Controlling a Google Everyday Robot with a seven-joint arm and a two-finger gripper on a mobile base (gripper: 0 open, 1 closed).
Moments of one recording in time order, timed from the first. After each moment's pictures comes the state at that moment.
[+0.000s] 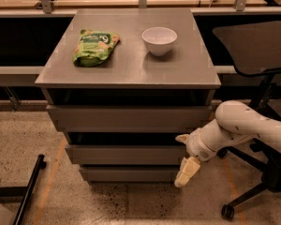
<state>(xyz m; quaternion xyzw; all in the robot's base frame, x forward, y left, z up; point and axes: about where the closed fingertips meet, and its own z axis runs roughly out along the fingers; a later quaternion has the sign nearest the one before) 0.491 -0.134 0.594 -0.60 0.74 0.23 0.19</state>
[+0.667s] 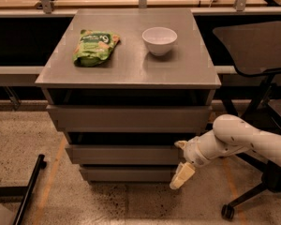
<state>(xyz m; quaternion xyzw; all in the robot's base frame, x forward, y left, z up) 0.504 -0.130 0.543 -0.57 0.76 0.24 0.21</state>
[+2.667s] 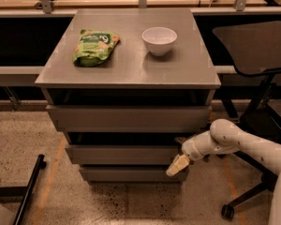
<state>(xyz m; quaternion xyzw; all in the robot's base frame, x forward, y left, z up) 0.588 -0.142 0.463 -0.52 0.77 0.26 0.26</state>
